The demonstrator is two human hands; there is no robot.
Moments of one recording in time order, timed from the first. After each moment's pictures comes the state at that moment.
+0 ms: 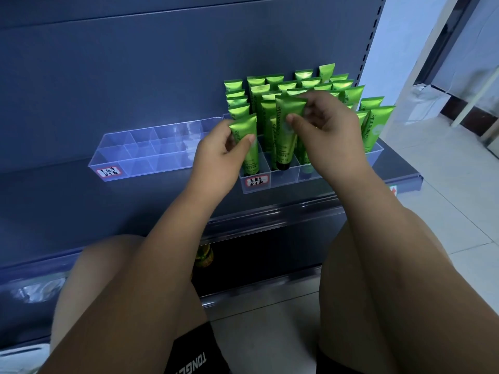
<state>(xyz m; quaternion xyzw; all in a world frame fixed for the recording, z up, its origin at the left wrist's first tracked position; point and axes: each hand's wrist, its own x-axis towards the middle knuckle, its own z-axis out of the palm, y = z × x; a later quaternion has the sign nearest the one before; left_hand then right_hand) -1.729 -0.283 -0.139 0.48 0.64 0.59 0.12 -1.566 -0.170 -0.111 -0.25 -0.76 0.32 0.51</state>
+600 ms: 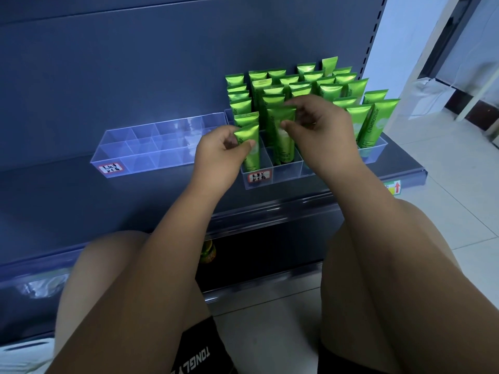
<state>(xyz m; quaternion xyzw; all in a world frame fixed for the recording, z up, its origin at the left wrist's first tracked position) -1.732 -0.279 -0.148 0.41 0.68 0.59 0.14 -1.573 -0.172 -0.119 -0.28 -0.80 0.26 0.47</state>
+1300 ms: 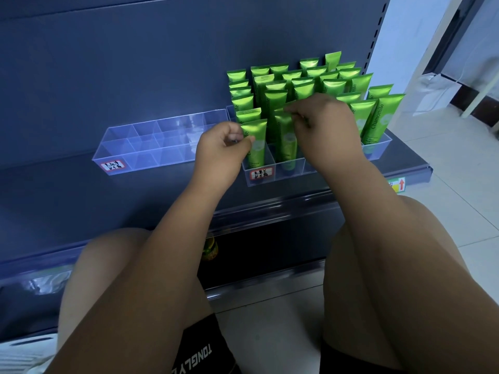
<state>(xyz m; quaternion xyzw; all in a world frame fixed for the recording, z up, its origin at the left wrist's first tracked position) -1.729 -0.282 -0.146 0.40 0.67 0.61 0.15 -1.576 -0.166 -0.117 -0.30 -0.86 0.06 0.40</state>
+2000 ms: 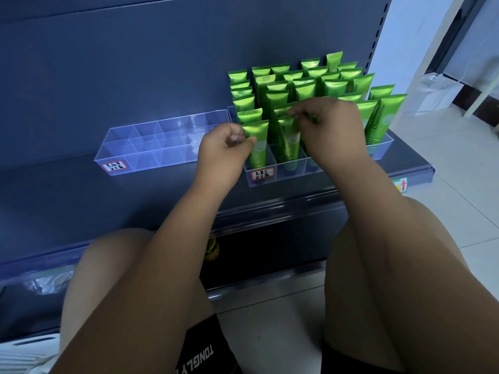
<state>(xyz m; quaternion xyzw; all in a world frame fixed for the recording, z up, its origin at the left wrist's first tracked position) -1.724 -0.285 -0.143 0.39 0.68 0.61 0.15 -1.571 -0.167 -0.114 -0.33 -0.83 0.15 0.42</state>
